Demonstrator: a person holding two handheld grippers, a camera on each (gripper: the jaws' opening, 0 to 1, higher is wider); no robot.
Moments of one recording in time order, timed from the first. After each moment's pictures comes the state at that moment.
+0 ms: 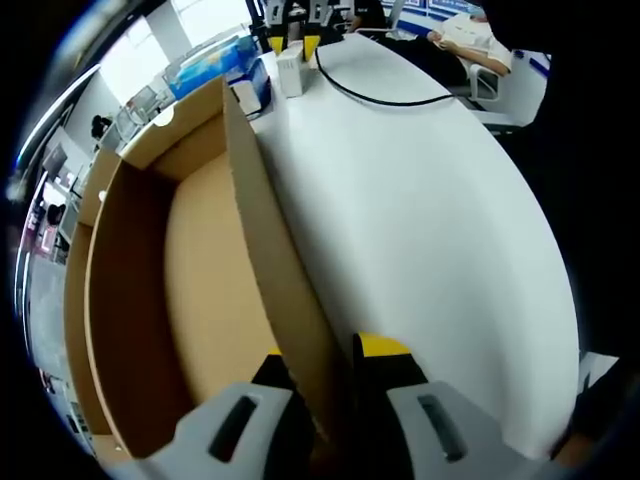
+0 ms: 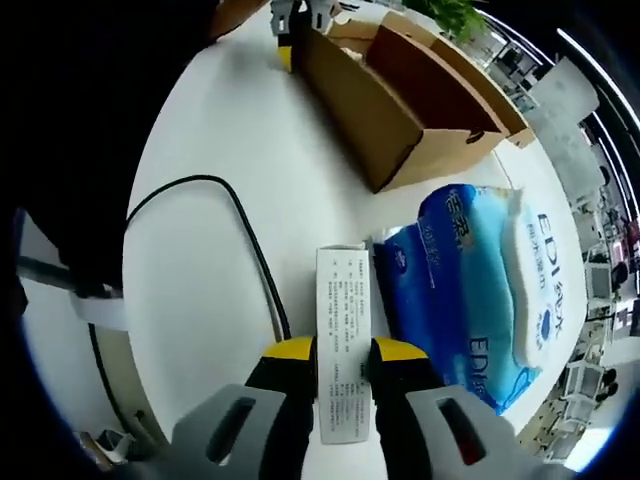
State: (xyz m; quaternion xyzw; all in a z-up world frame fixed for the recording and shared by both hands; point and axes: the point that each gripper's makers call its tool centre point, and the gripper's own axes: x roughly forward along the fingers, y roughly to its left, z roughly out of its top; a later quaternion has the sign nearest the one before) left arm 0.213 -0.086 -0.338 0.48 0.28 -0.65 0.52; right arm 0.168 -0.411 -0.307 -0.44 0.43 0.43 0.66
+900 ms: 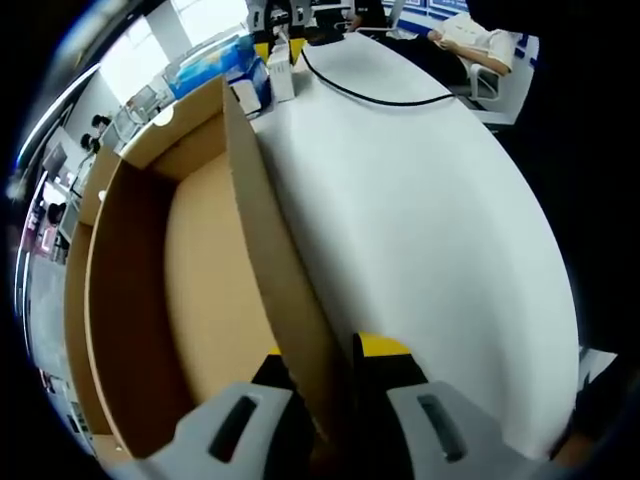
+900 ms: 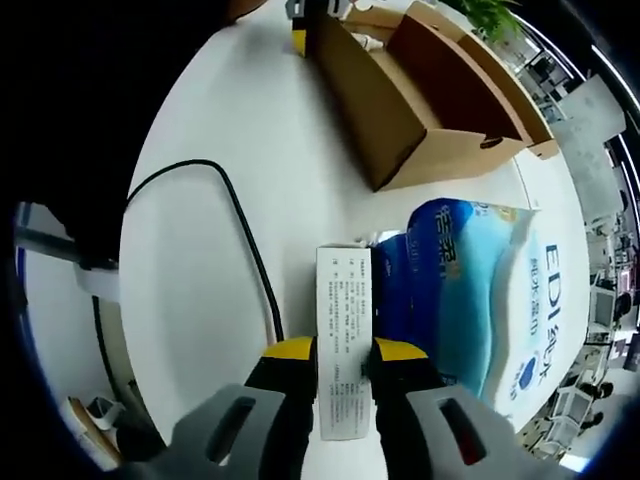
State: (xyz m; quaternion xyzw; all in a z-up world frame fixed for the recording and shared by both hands) left arm 0.212 -0.085 -0.337 0.48 0.29 -0.64 0.52; right arm 0.189 -0.414 -0.303 -0.47 0.44 0.44 0.63
